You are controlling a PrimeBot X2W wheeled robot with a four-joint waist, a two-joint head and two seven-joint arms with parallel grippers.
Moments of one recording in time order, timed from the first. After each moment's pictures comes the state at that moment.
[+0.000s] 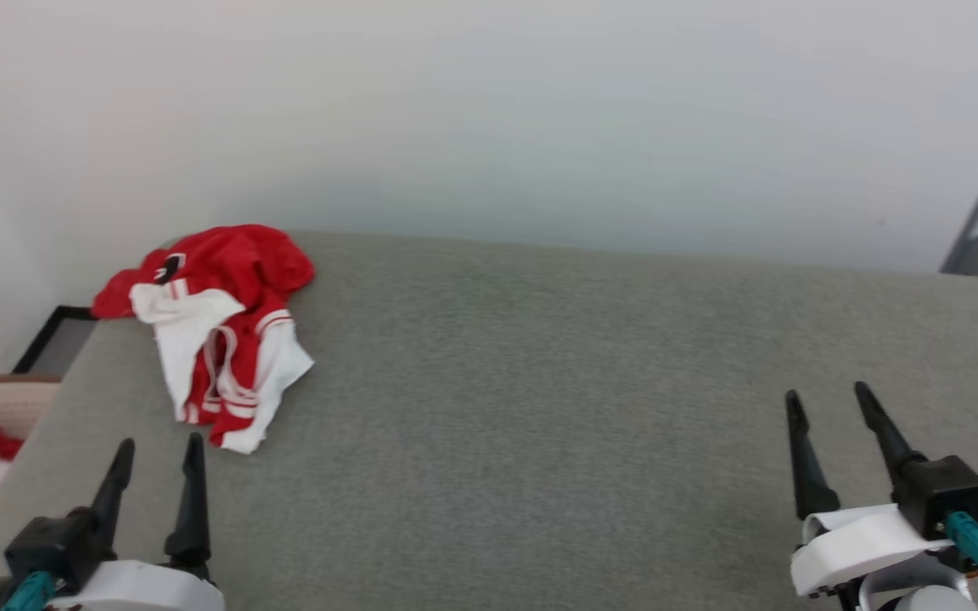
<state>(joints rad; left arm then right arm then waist) -0.04 0.23 0.11 0.25 -0.28 -0.13 -0.26 -0.13 -0.05 -0.03 0.25 0.01 0.13 -0.26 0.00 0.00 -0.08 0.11</state>
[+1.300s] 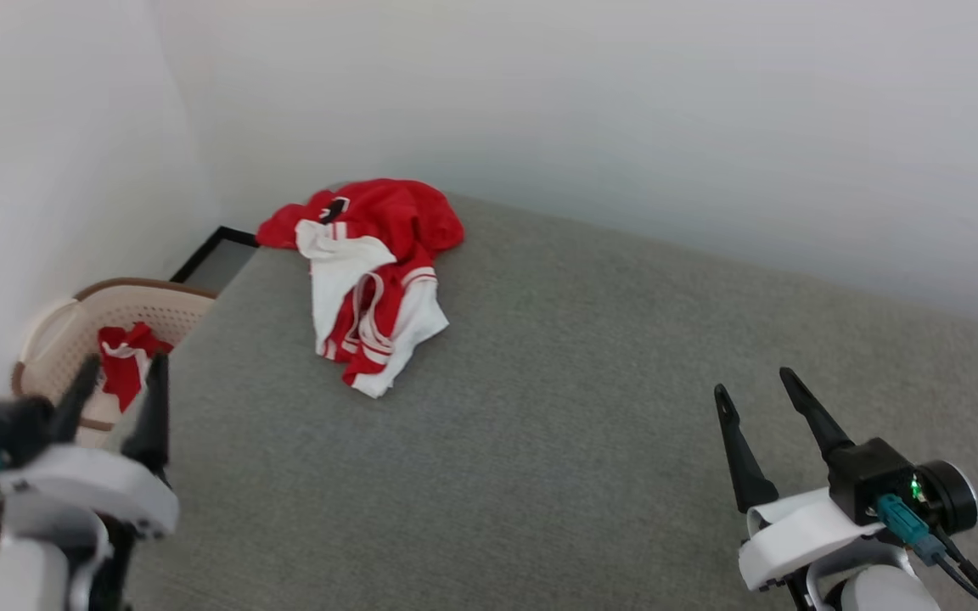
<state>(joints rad) -0.23 0.35 0.06 0.32 -0.41 -0.13 -0.11 -0.18 -0.05 0.10 0.29 0.00 0.13 -0.26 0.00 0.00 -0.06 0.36</state>
